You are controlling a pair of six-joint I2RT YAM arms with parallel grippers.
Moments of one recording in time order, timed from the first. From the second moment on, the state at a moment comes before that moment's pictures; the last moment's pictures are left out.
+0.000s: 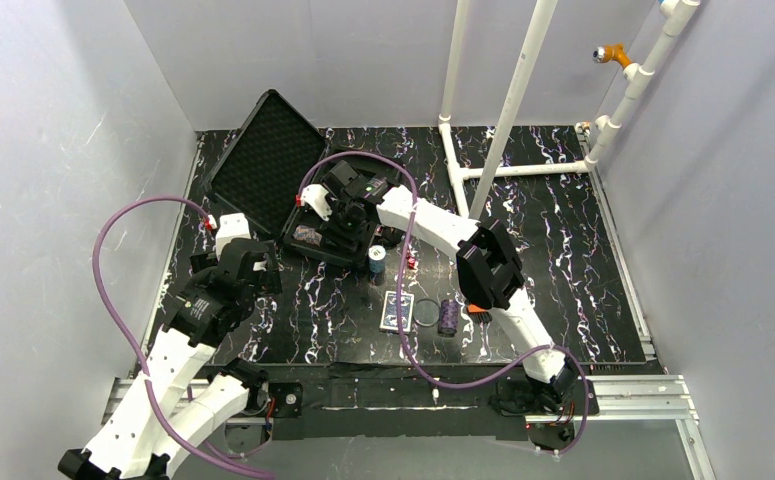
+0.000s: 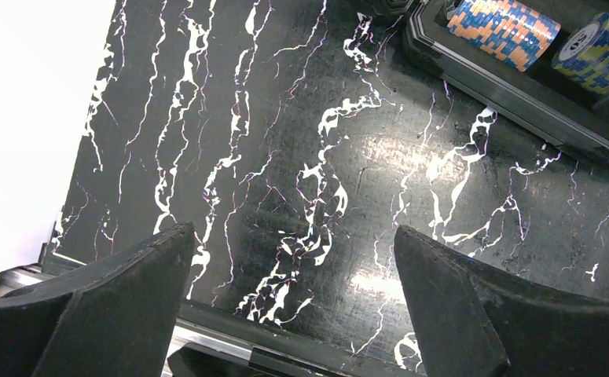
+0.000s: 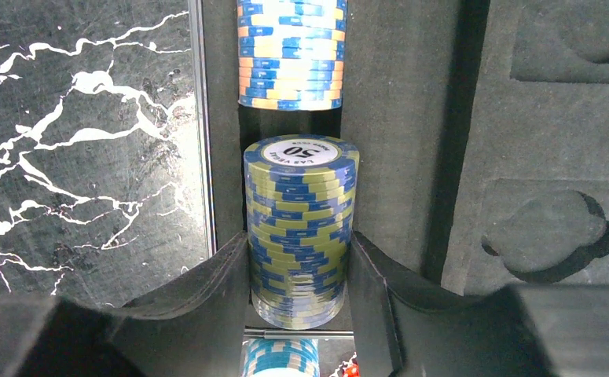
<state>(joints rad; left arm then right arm) -0.46 0.71 0.88 -1.03 -0.62 -0.41 0.91 2.33 2.13 -0.82 -0.20 -0.37</state>
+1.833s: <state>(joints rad) -0.45 0.72 0.88 -1.01 -0.56 -0.39 0.94 2.08 1.67 -0.43 0.03 -0.02</state>
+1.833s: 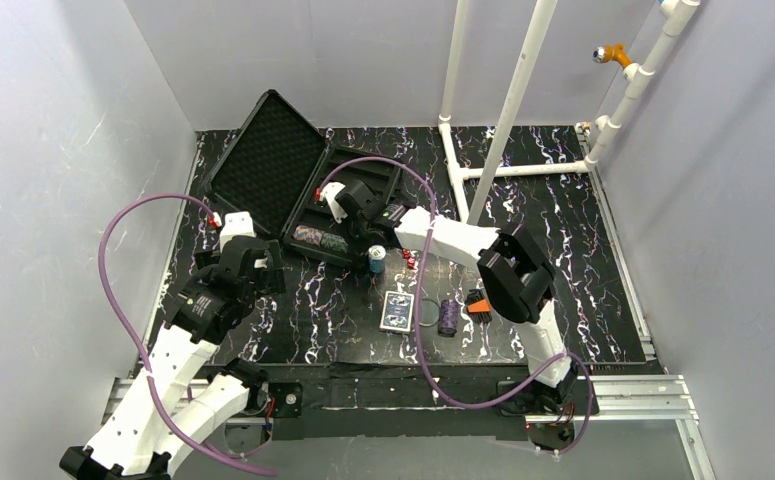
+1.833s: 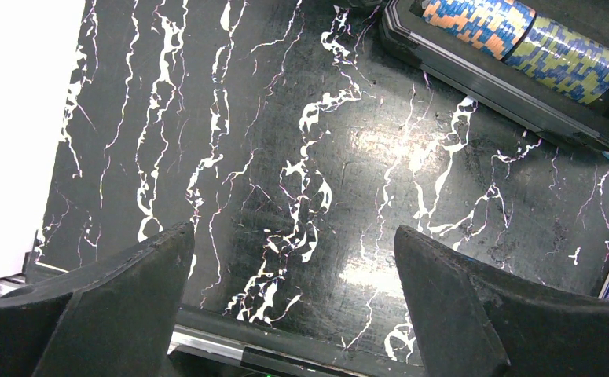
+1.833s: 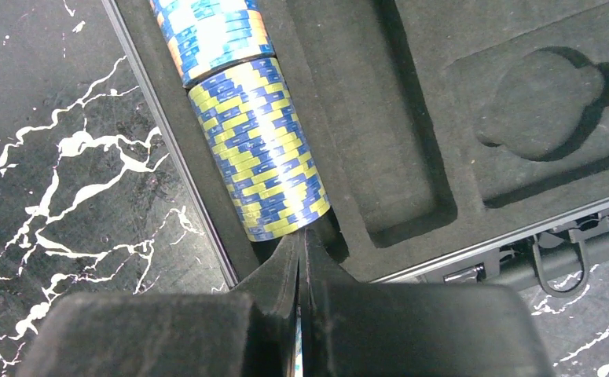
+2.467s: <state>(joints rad) -0.45 0.73 0.88 -1.01 -0.56 -0.39 0.93 2.15 1.72 -0.48 -0.05 0.03</state>
